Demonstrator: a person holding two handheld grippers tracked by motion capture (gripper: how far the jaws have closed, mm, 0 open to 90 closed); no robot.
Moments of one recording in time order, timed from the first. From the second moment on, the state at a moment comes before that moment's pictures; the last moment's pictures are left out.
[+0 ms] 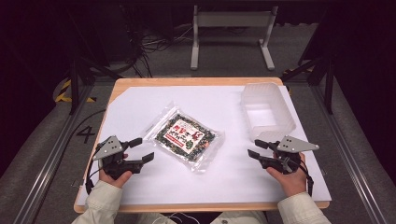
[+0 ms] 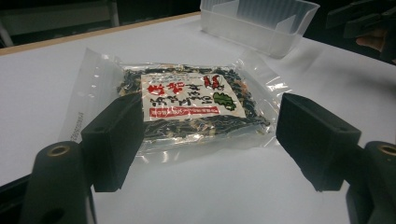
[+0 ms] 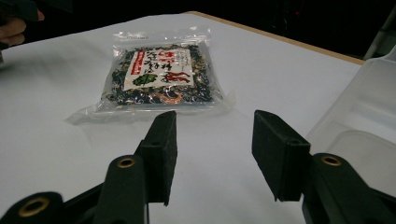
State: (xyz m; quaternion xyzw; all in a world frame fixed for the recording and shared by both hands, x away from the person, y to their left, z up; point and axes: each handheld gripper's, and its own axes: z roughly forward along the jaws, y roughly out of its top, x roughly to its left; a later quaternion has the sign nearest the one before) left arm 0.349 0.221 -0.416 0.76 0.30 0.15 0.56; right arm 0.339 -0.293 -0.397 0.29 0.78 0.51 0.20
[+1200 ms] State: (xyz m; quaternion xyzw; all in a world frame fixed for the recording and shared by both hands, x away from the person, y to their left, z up) left arm 0.409 0.216 -0.380 0.72 0.37 0.16 0.56; right arm 0.341 -0.294 -0.392 0.29 0.79 0.49 0.21
